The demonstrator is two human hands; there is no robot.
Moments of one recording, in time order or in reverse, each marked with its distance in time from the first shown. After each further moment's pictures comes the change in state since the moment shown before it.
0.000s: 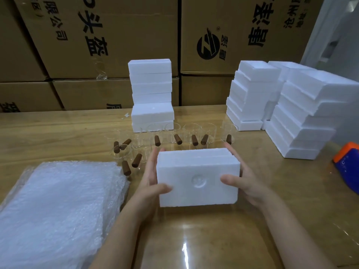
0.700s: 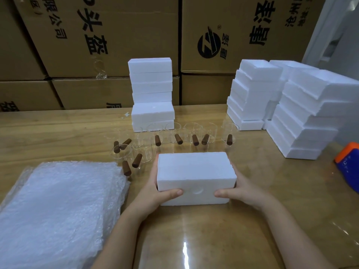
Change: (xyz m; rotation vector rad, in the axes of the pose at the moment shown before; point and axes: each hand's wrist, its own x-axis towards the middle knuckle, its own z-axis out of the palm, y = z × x) left_hand 0.002 -0.004 -0.004 0.342 -0.030 -0.021; right_hand 0.000 0.011 -0.004 -0.324 -0.097 0.110
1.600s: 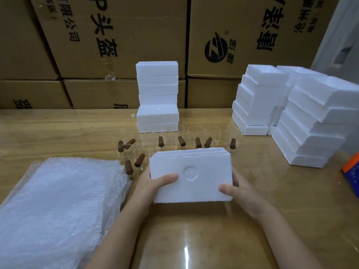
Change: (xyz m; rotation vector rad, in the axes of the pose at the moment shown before) left_hand -0.003 0.021 0.010 -0.187 0.287 -0.120; right_hand 0.001 -0.001 0.010 0.228 0.052 -0.054
